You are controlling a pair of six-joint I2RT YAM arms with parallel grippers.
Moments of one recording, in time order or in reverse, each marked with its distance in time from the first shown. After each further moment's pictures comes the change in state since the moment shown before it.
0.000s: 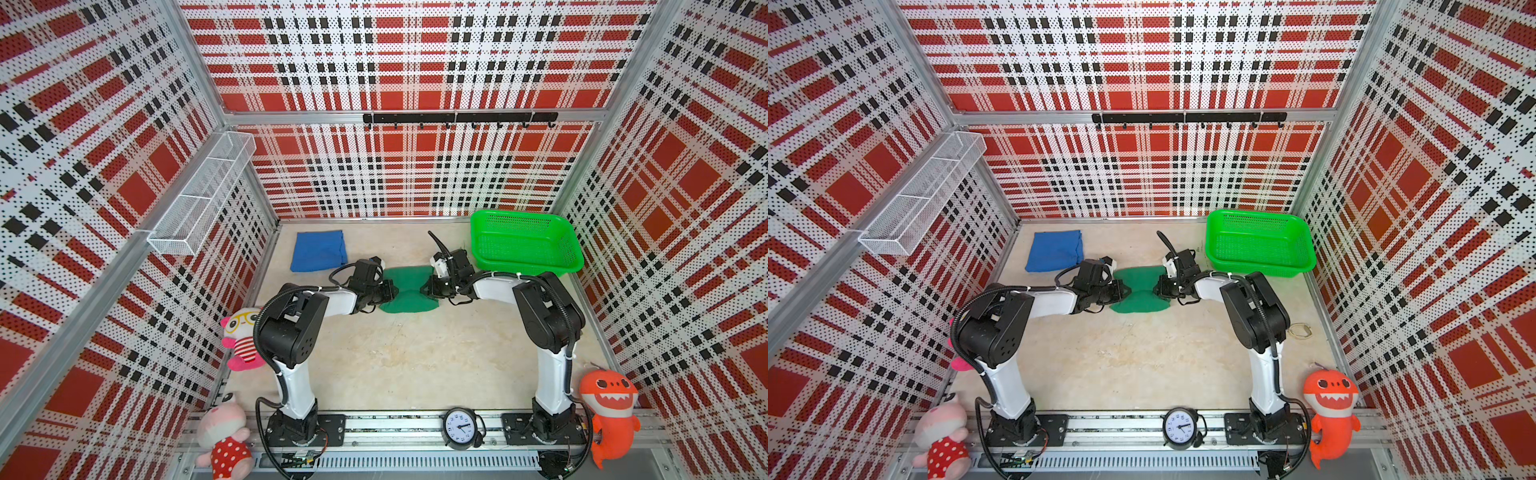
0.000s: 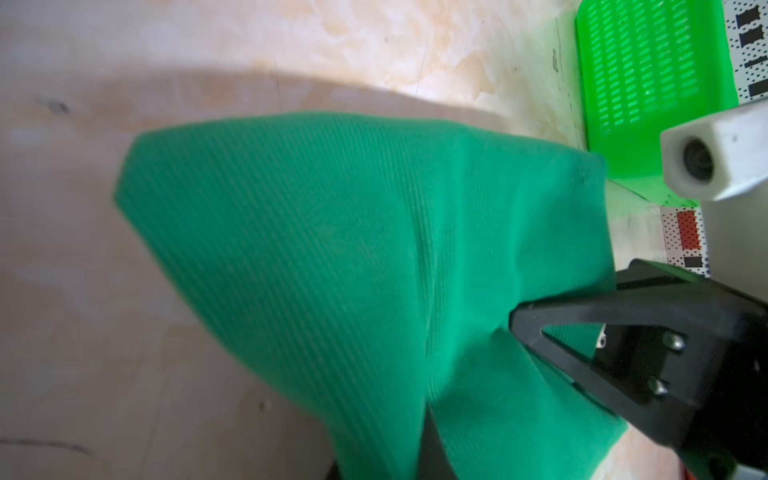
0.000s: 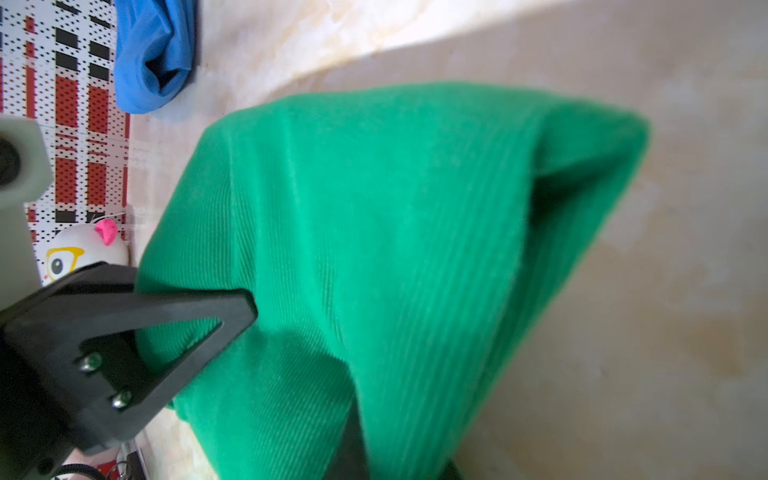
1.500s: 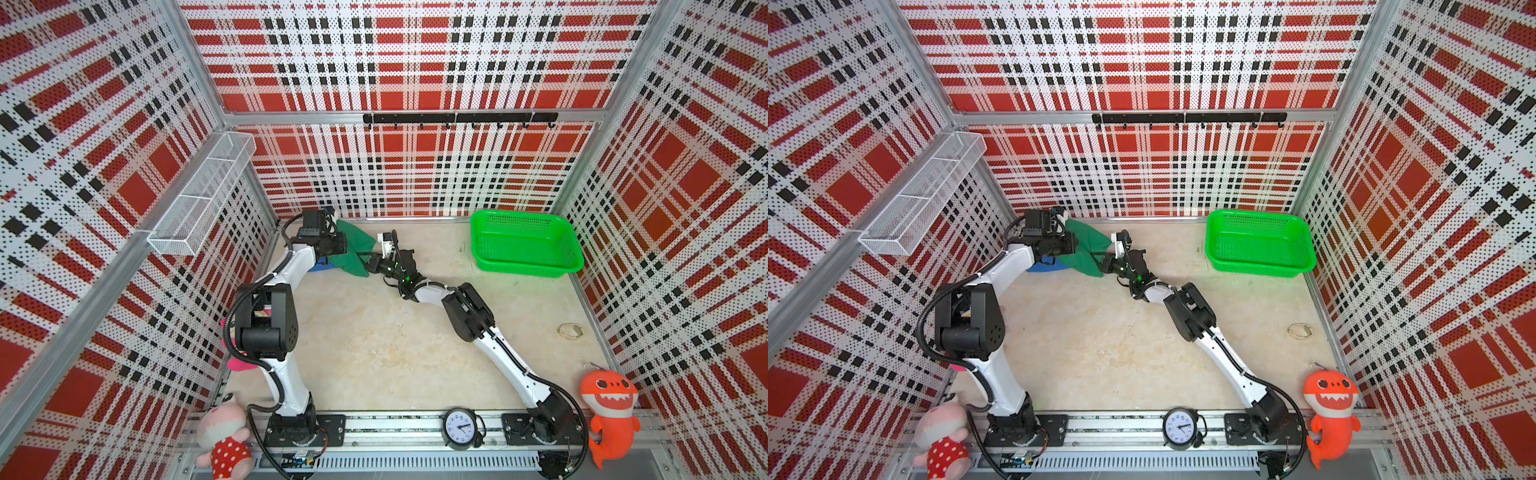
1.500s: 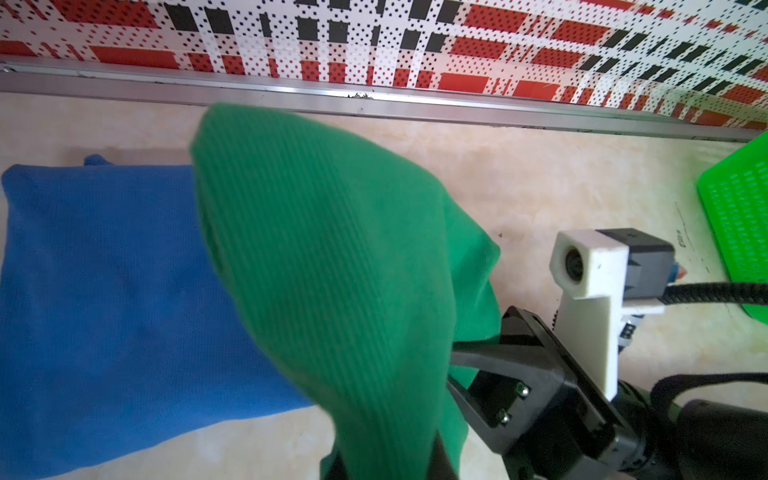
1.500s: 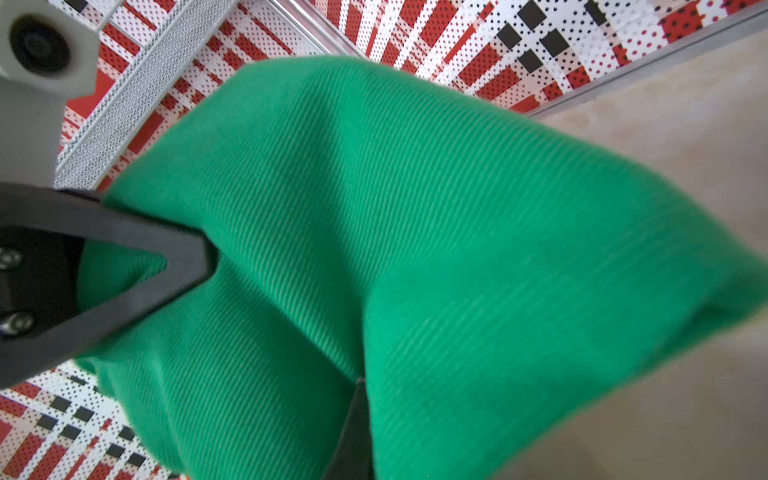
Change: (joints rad) left arm 0.349 0.011 0.510 -0.476 -0.133 0.471; right arm 0.196 0.927 1.077 0.826 -0.003 0.409
